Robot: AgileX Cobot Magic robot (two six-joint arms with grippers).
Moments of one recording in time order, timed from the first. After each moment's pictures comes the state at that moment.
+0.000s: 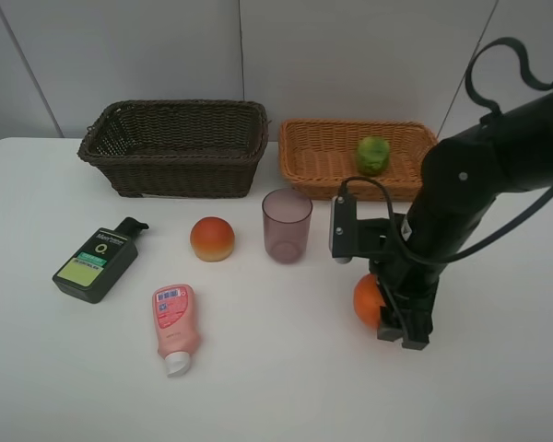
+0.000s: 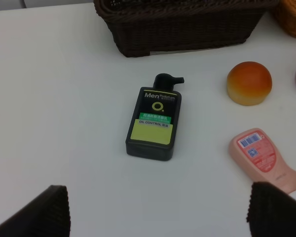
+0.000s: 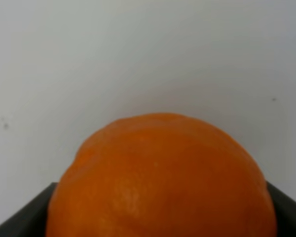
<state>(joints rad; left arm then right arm) -0.13 -0.01 -0.50 0.02 1.07 -0.04 0.58 1.73 -0.85 -0.06 0.69 -0.74</state>
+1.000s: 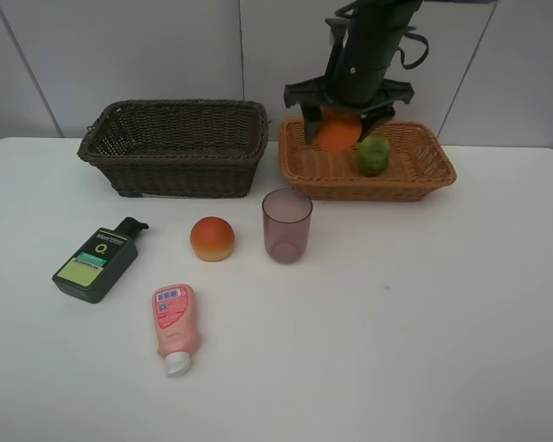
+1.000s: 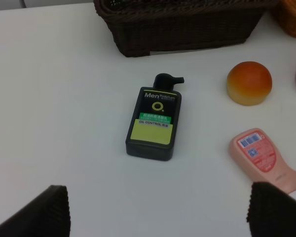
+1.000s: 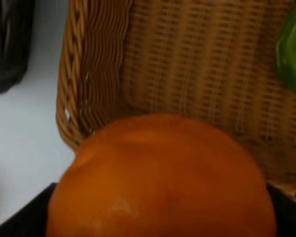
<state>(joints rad) -0.13 -0.01 -0.50 0.02 1.07 -0.04 0.47 2.13 -1.89 -0.14 1.08 0.38</state>
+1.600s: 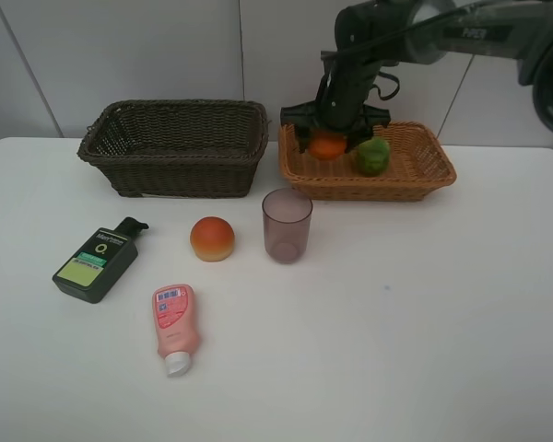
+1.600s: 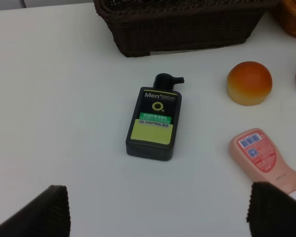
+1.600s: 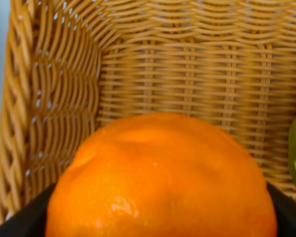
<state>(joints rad) -0.13 -0.01 -0.50 0.02 1.07 -0.04 0.43 2.34 -1.99 -0.21 0.91 0.46</state>
